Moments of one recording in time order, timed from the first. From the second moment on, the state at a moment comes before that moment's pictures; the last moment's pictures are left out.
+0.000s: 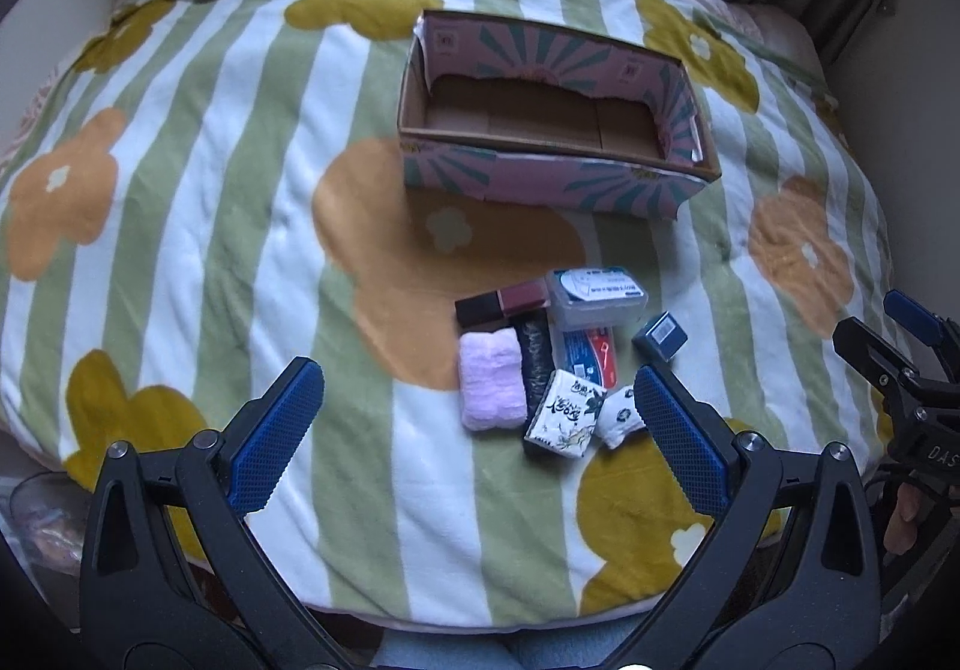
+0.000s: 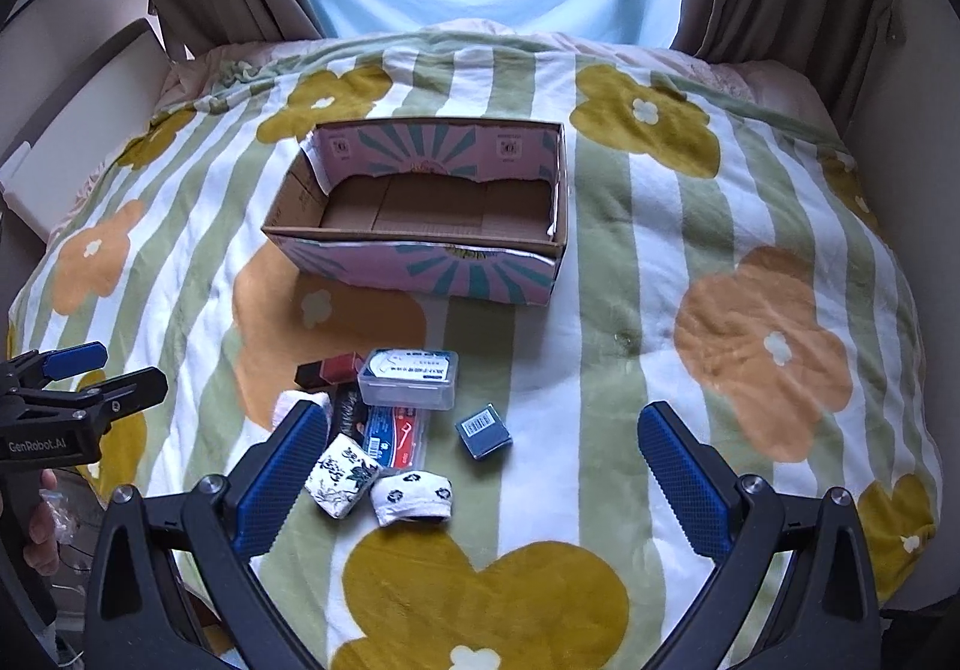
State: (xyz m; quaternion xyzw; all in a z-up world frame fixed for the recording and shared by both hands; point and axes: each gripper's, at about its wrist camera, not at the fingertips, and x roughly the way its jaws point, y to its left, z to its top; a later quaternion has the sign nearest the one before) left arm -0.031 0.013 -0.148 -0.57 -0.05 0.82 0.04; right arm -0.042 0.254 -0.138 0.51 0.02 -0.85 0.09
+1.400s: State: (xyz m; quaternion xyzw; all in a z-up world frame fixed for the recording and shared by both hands) left arm -0.085 0.038 -0.342 -0.69 -0.06 0.72 0.06; right arm -0.082 0.239 -0.332 0.61 0.13 -0.77 0.16
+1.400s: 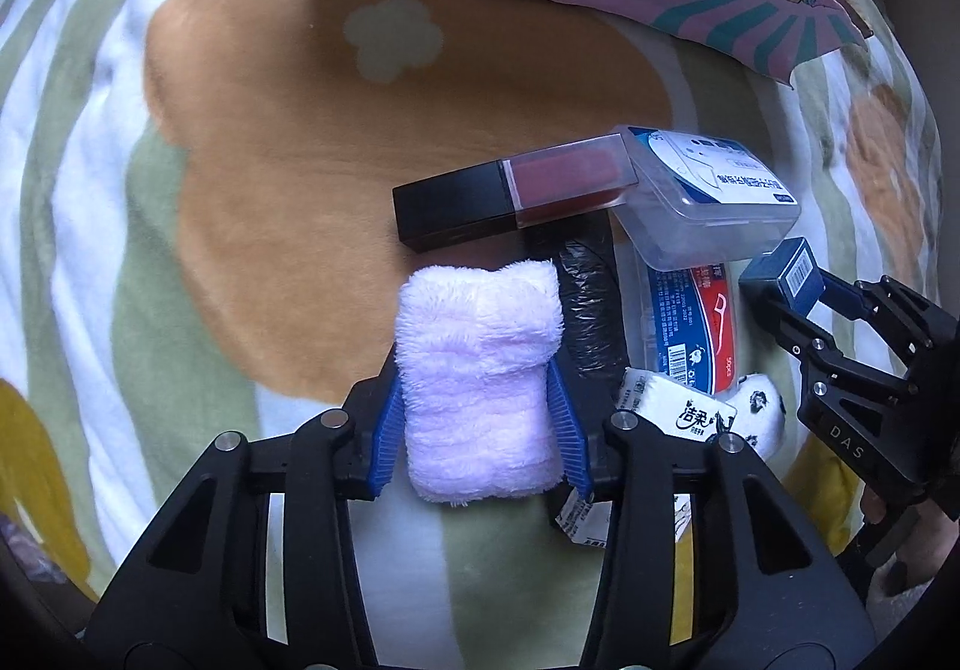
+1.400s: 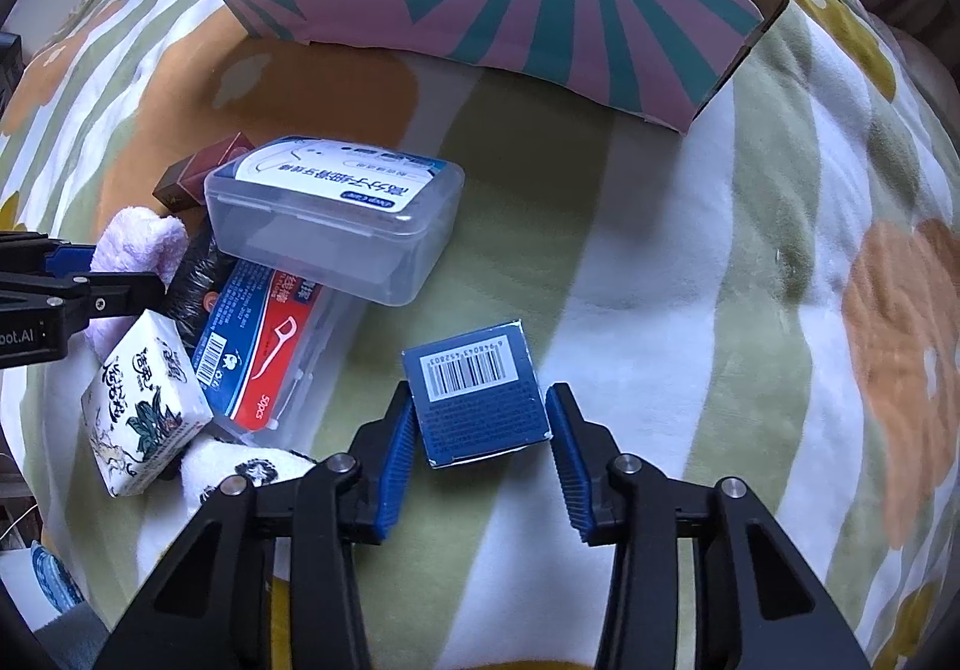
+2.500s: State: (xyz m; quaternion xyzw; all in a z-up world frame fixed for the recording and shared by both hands) left arm -0.059 0.026 -0.134 -0.56 -0.05 0.82 0.07; right arm -0.072 0.250 -0.128 0.53 0.01 -0.85 0.06
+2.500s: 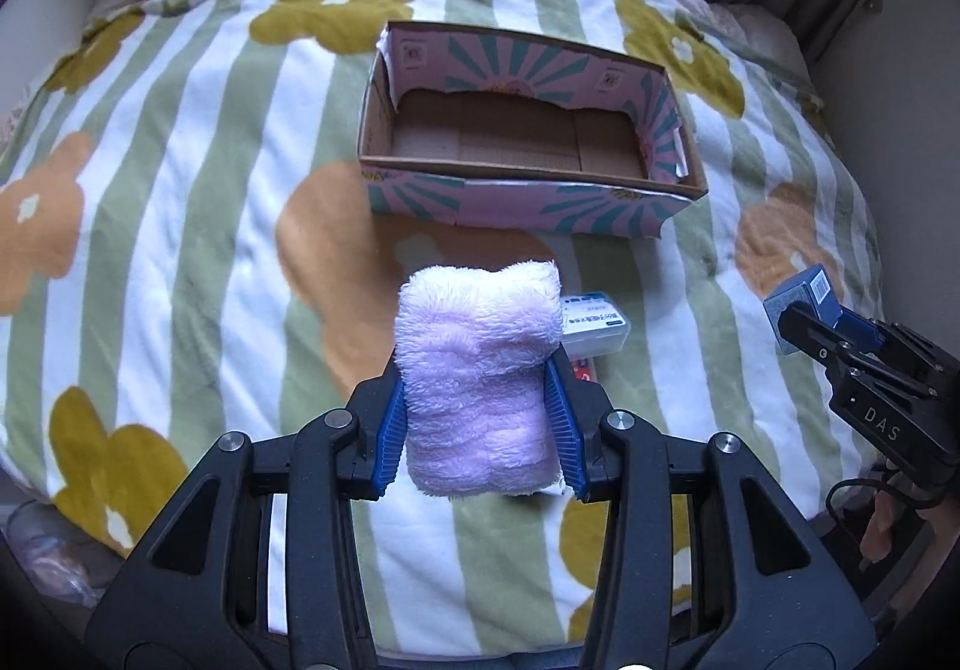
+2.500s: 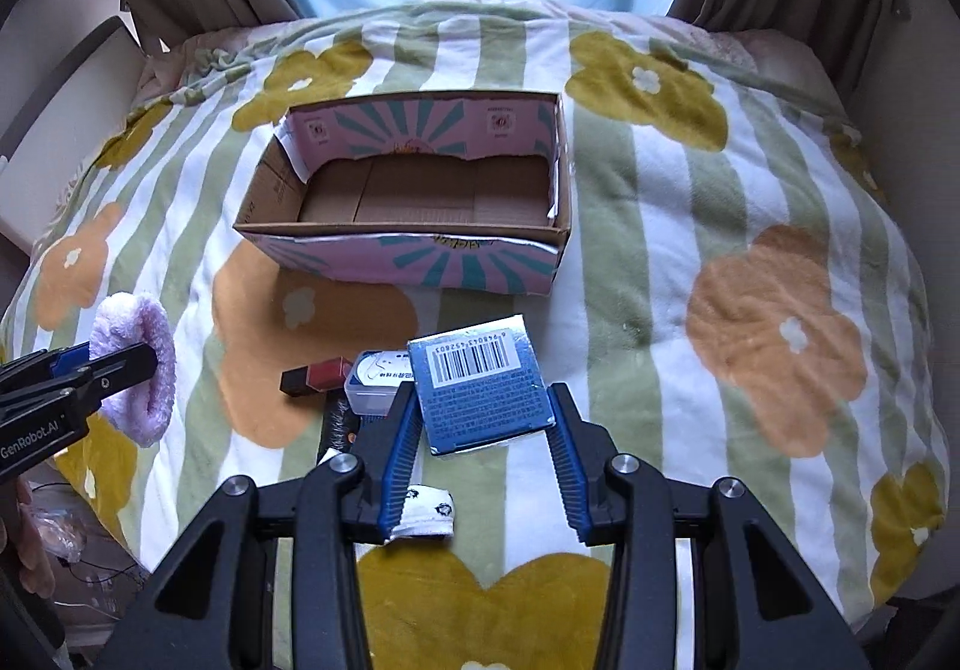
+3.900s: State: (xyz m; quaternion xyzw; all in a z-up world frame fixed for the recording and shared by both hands) left arm -0.224 0.001 -0.095 -0.54 -0.03 0.83 0.10; right arm -0.206 0.209 -0.091 0.49 0.01 -0.87 0.06
